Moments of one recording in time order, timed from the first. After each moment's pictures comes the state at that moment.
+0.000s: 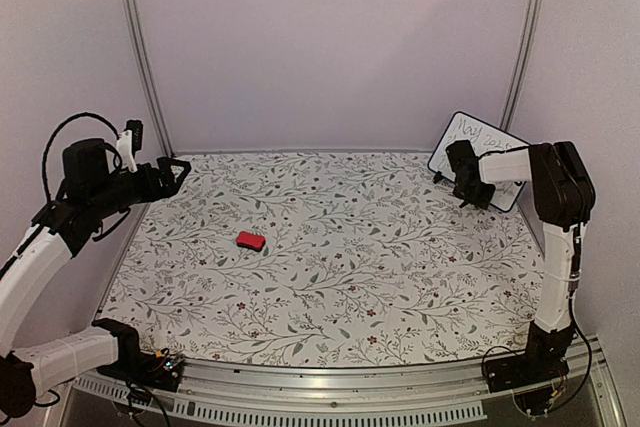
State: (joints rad) left arm -0.16 0.83 0.78 -0.27 0.23 -0.31; right arm 0.21 2.13 1.42 -0.35 0.70 0.74
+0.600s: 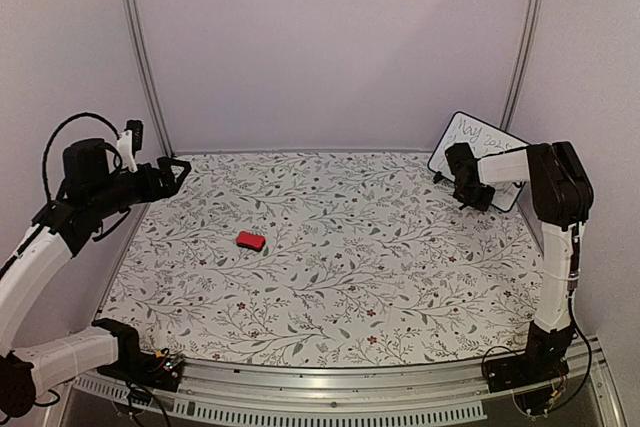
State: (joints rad) left arm -0.16 0.83 0.78 -0.27 0.23 -0.31; right arm 0.21 2.15 1.42 -0.37 0.71 0.75
